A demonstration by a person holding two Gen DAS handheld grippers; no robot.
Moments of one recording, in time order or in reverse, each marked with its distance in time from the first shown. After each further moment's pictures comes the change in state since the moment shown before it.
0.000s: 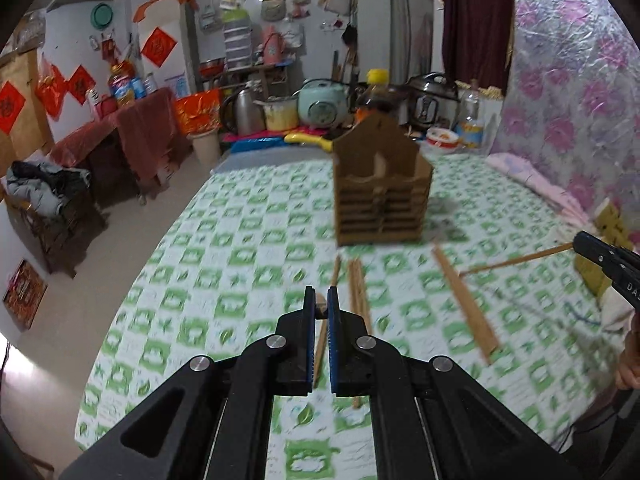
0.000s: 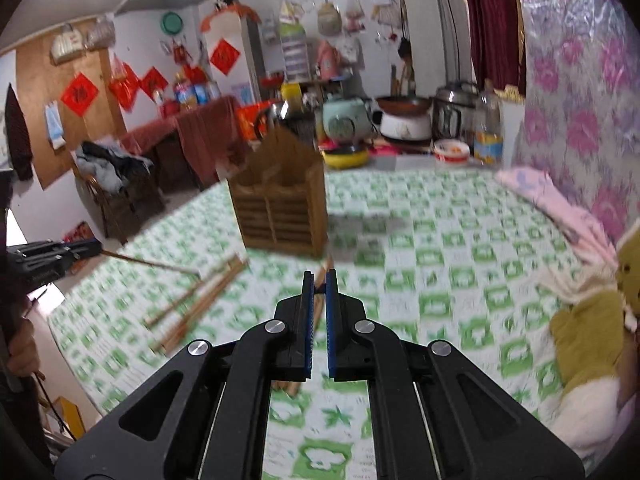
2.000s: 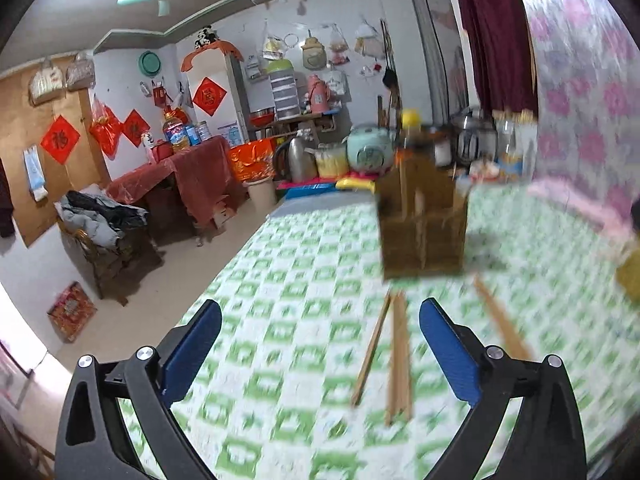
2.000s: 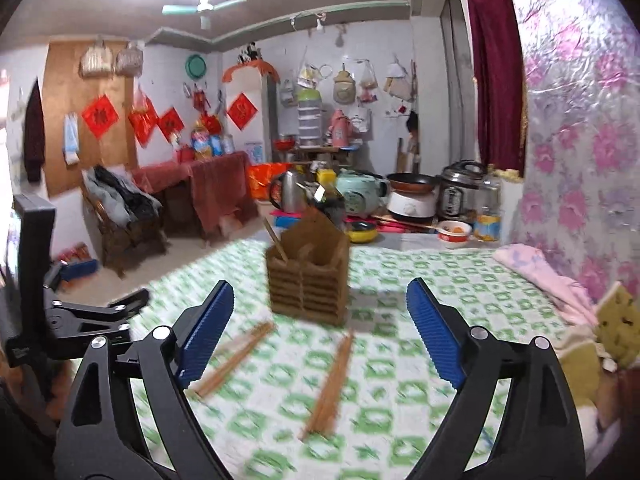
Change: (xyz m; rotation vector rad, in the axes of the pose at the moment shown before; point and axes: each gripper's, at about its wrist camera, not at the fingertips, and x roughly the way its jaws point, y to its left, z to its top) left arm -0.021 -0.020 -0.037 0.030 -0.165 0.270; right arm -0.050 0.062 -0.022 -0.132 -0.224 -0.098
